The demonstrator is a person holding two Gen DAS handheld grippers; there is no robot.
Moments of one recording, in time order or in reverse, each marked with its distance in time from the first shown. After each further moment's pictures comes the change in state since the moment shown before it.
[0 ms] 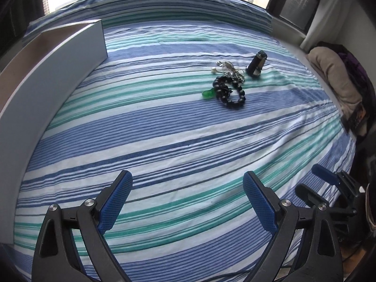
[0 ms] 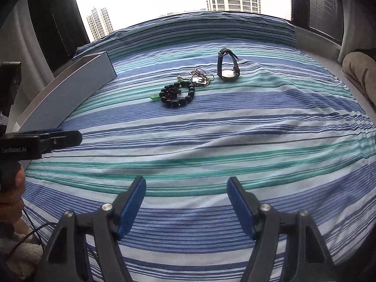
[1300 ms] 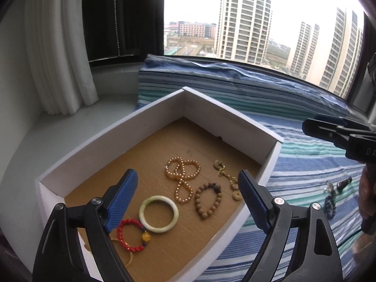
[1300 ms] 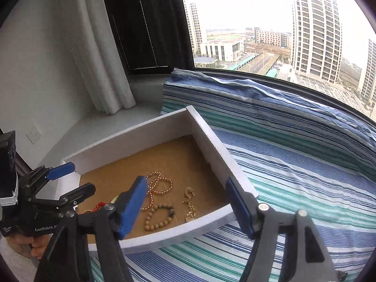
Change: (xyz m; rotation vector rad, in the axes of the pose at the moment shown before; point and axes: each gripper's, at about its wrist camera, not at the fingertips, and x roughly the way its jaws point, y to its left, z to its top) left arm -0.142 0.263 0.069 -0.262 -0.336 0.335; right arm 0.075 0.307 0.303 -0.394 -0.064 0.352
